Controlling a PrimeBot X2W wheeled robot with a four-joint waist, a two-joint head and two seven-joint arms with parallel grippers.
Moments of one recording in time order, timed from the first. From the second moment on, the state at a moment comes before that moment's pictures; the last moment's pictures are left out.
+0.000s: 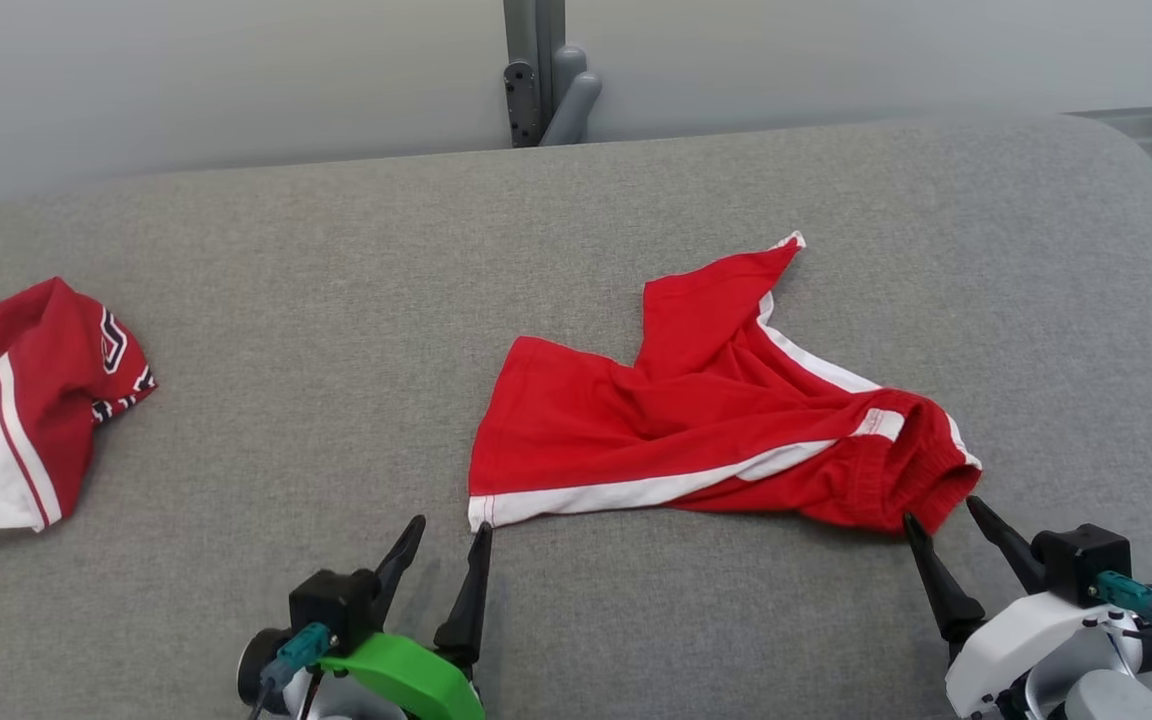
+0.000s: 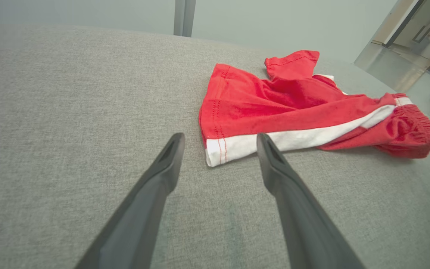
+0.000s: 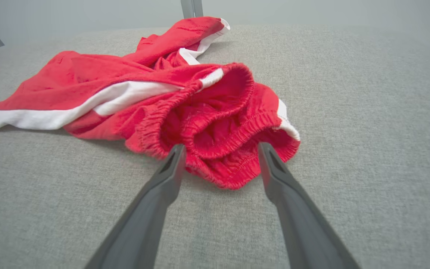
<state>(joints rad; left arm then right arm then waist) -0.13 0.05 -0.34 0.48 -0.35 -0.13 -0.26 -0.13 -0.34 0.29 0.48 0.42 0.13 -0.26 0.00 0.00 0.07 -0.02</state>
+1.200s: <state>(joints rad) -0.30 0.09 -0.30 0.53 -0.43 -0.13 -0.26 -0.14 -0.27 0.15 0.30 0.35 0.13 -0.26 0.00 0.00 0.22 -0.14</state>
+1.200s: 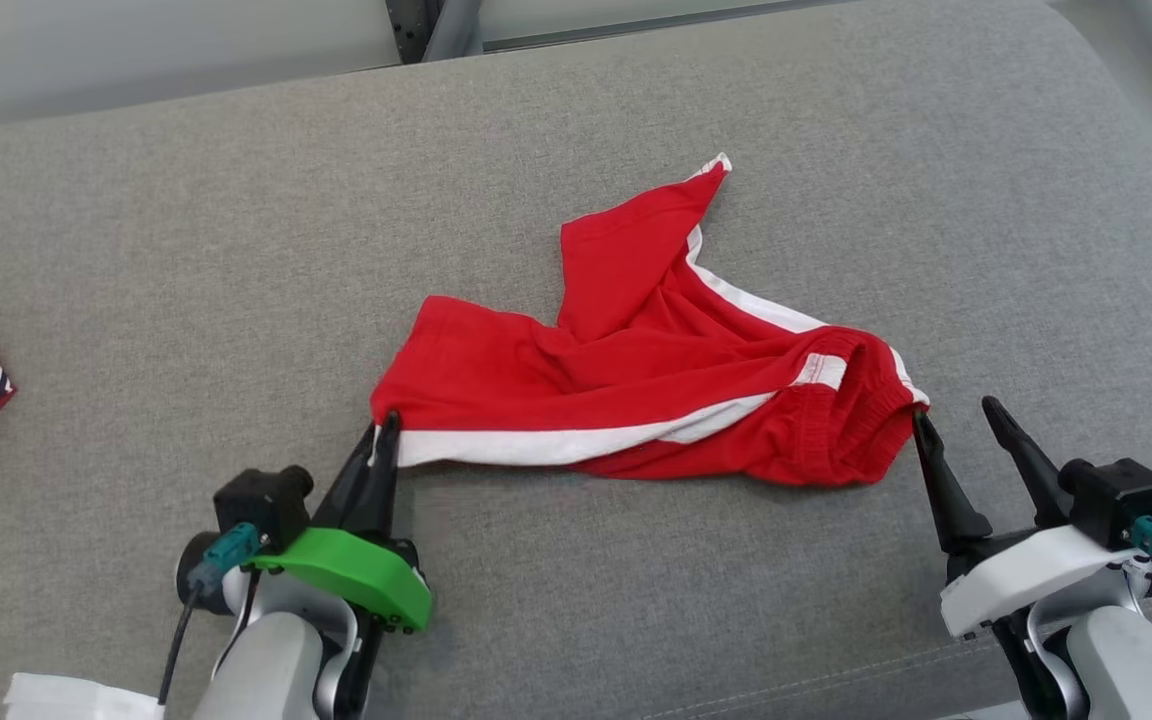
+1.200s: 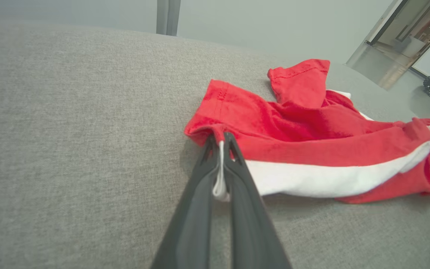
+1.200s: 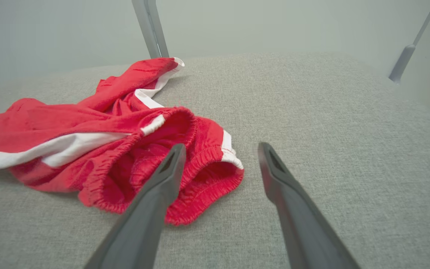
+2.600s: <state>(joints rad) -0.19 0.05 -0.08 0.54 -0.23 -0.12 -0.26 -0.20 -0.19 0.28 0.42 0.36 0.13 -0.26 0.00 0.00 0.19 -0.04</state>
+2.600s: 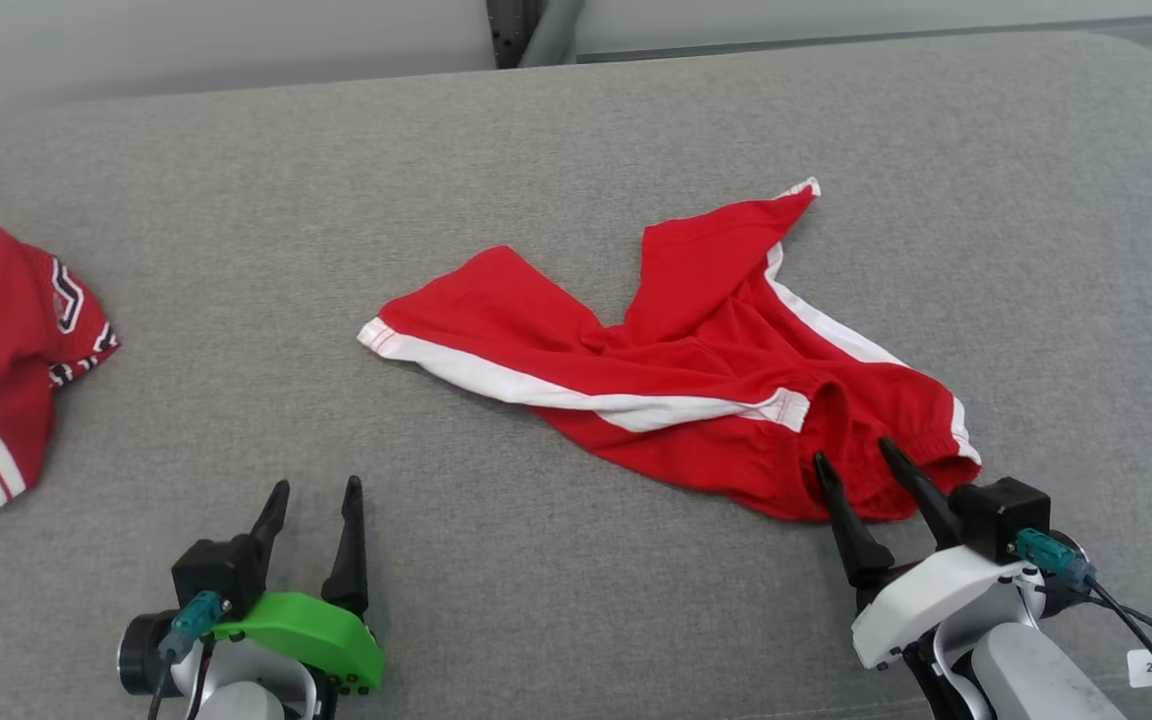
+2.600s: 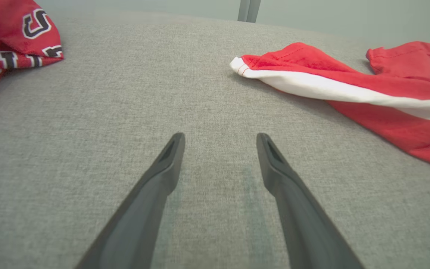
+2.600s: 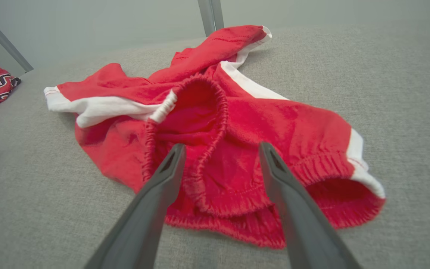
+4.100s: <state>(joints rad) -0.14 0.05 -0.22 0.55 -0.29 -0.13 -0.26 -0.44 -0.37 0.30 0.90 0.37 0.13 -0.26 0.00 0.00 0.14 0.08</state>
